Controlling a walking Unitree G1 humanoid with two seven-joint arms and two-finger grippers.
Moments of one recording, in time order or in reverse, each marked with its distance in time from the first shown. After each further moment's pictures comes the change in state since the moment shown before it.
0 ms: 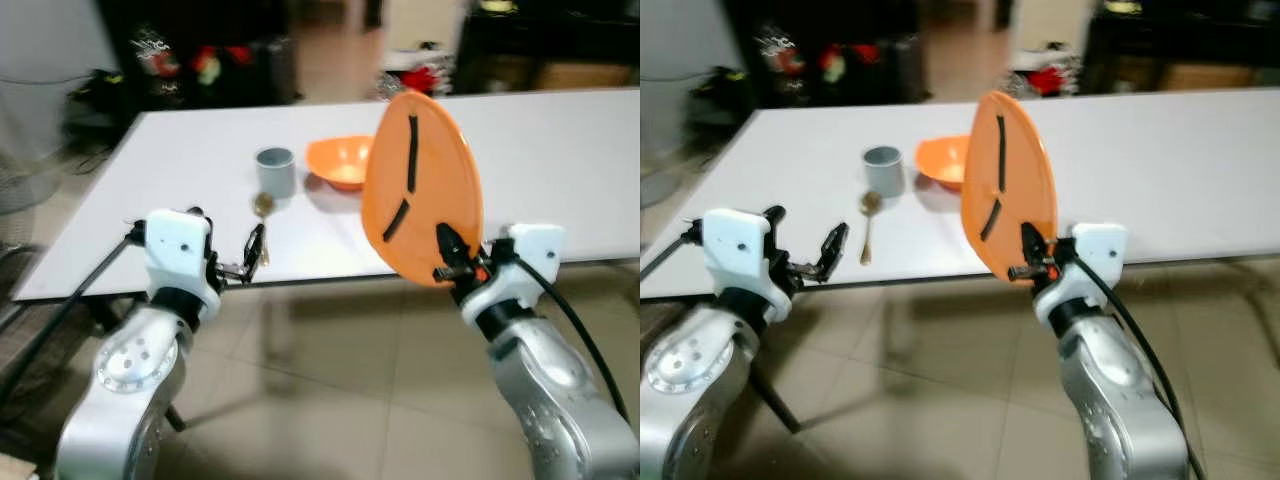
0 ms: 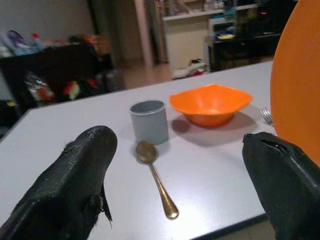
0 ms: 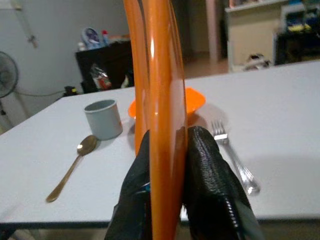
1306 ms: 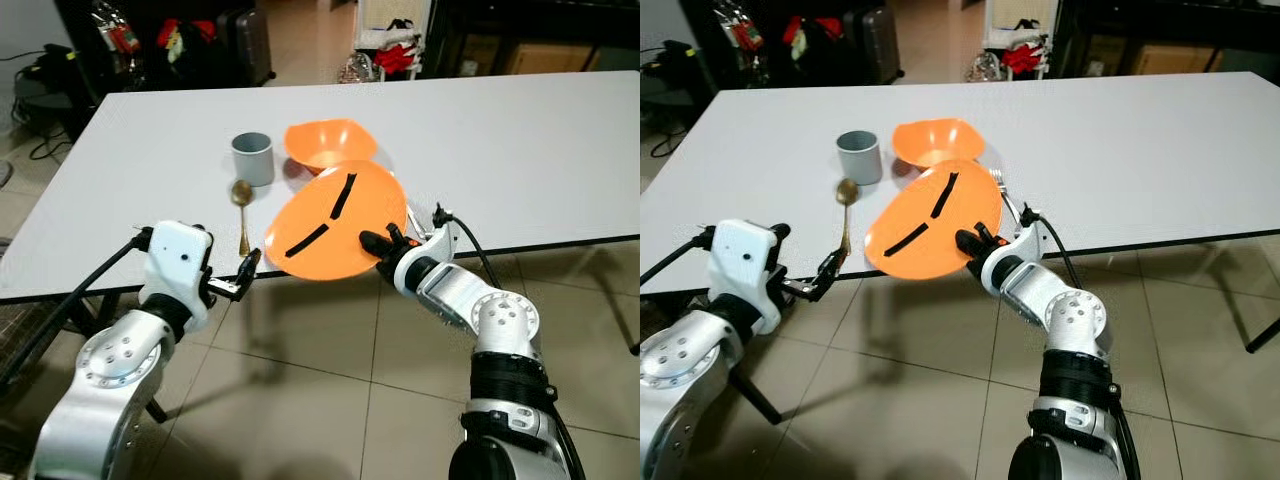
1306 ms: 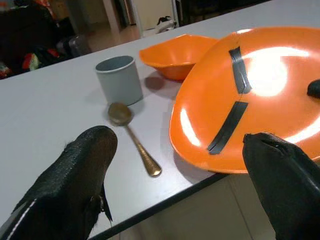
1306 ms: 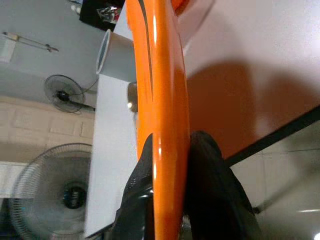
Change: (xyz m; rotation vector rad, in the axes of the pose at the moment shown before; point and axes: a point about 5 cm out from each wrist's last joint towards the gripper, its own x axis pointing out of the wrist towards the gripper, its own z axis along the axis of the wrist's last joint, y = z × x) left arm -0.001 0.012 -0.016 0.086 0.129 -0.131; right arm 0.093 0.006 -0.049 0.946 0.483 0.046
